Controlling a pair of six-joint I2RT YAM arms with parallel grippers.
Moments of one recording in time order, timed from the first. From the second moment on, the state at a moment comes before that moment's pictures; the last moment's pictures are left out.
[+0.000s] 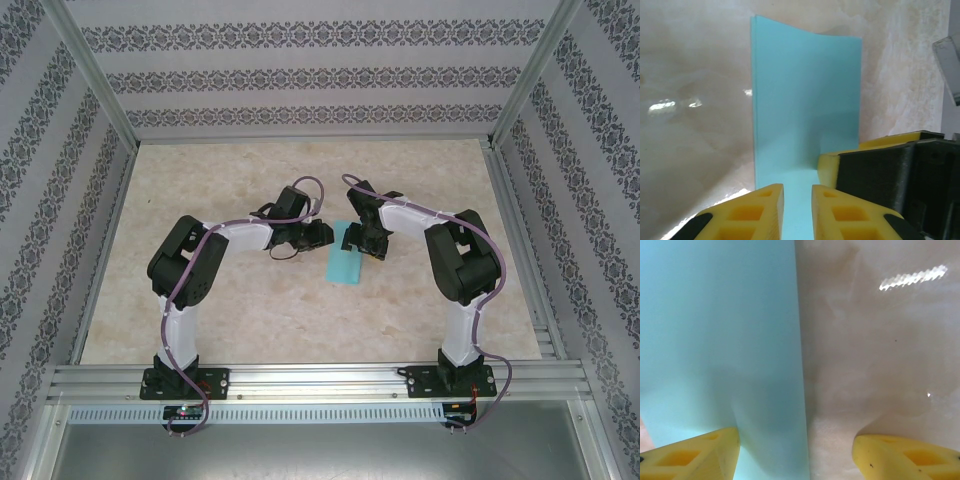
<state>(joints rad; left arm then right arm) -0.57 2.01 1.22 -0.06 0.52 -0.76 0.46 1.98 1.28 -0.73 -0.08 0.68</state>
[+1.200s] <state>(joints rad) -0.59 2.09 1.31 -0.17 0.54 -0.75 0.46 1.99 1.28 -0.74 -0.09 0.66</state>
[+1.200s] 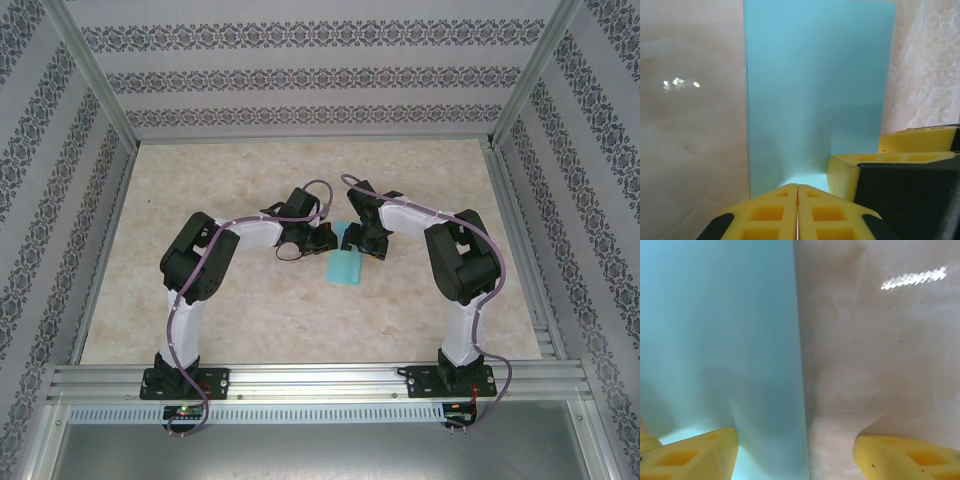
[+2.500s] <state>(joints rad) -0.60 2.13 1.38 -0.32 0.49 -0.69 0.42 1.86 1.12 -0.38 -0.41 0.63</state>
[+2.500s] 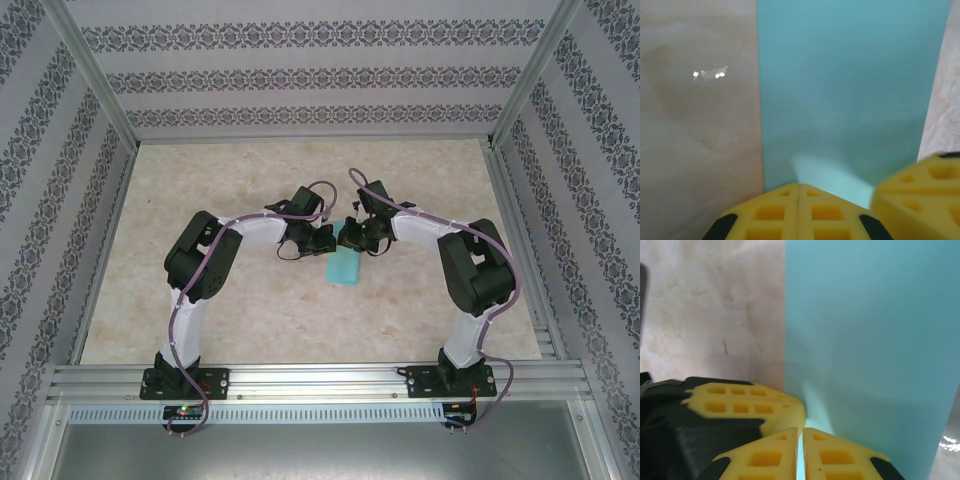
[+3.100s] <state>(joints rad) -0.60 2.14 1.42 -0.37 0.49 -0.68 0.33 1.86 0.97 -0.21 -0.50 0.60</state>
